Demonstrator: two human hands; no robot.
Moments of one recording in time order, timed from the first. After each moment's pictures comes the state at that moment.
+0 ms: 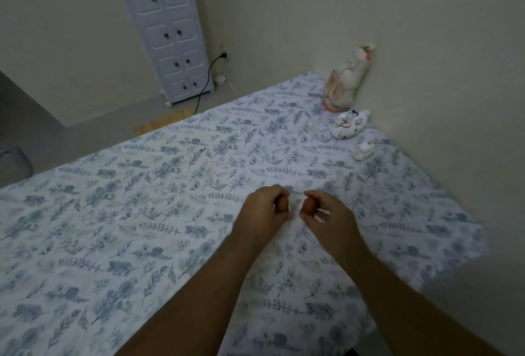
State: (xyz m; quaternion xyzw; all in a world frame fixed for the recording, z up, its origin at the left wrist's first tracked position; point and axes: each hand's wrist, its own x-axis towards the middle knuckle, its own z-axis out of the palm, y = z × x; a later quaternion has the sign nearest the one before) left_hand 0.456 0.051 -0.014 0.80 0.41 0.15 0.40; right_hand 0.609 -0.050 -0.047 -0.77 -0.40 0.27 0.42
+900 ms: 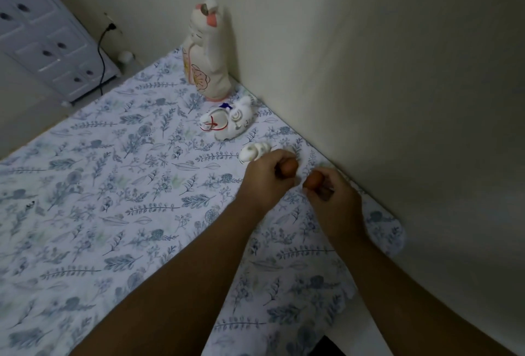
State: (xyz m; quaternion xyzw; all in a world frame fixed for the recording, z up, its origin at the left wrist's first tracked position) left_hand 0.780 0.056 -0.088 0.81 0.32 0.14 0.46; right_hand 0.868 -0.090 -0.105 -0.84 -0.25 0.17 0.45
